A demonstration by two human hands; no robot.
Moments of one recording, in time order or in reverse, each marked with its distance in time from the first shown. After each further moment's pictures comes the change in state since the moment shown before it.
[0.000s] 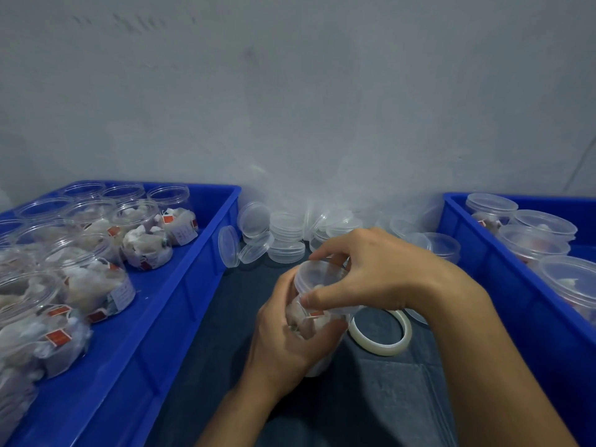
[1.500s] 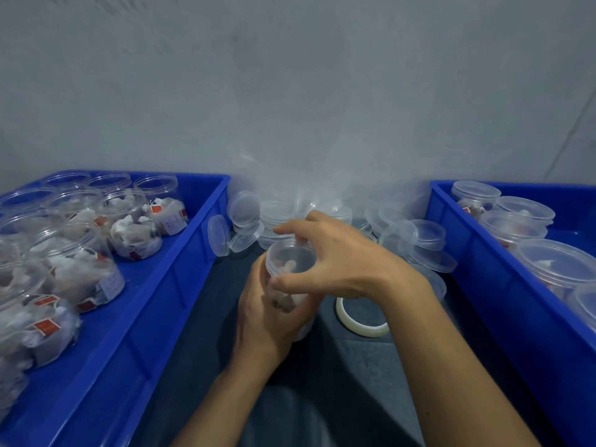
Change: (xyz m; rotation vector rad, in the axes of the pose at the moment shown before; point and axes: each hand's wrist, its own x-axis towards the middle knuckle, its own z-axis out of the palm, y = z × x) left_hand 0.009 -0.017 0.006 0.161 0.186 -0.069; right_hand 0.022 0.008 0.034 0.000 0.109 -0.174
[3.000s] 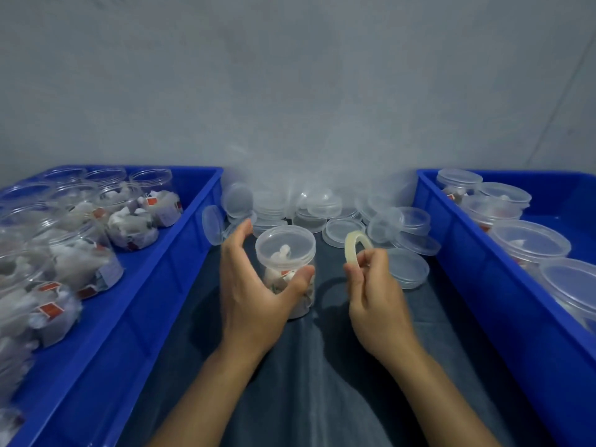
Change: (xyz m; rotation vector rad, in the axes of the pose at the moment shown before) left_hand -0.014 0.016 -0.010 0.127 0.125 0.177; right_hand -0.088 0.046 0.074 0.332 0.605 0.239
